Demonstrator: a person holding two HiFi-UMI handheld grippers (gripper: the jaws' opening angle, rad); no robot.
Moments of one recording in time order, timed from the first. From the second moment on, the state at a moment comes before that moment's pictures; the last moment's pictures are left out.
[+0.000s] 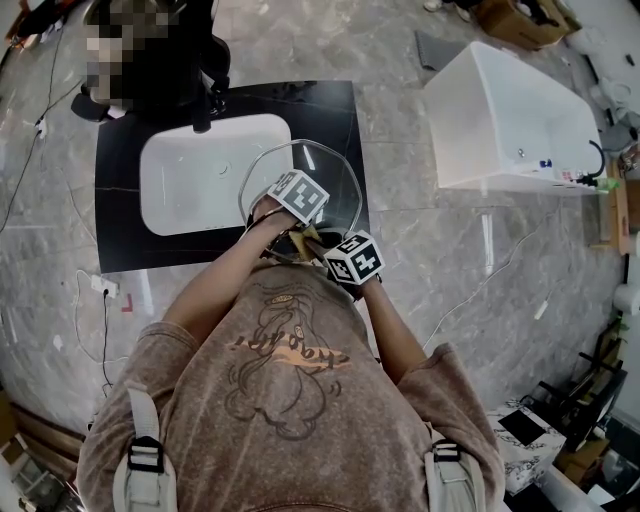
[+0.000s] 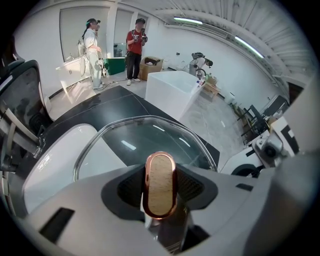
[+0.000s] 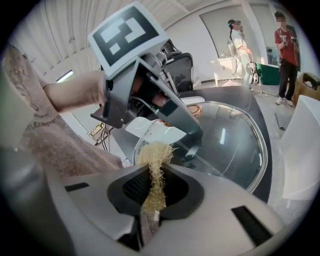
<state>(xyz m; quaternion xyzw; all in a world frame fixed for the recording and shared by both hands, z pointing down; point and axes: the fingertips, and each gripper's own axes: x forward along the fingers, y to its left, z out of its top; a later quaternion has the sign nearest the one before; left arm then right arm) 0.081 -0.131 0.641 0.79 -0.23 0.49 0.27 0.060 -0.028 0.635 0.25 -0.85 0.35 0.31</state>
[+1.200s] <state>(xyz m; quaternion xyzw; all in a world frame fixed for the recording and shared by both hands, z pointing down) -0.024 -0.123 0.523 0.85 -0.37 0.27 0.26 0.157 -0.091 0.485 0.50 -0.81 0.30 0.04</state>
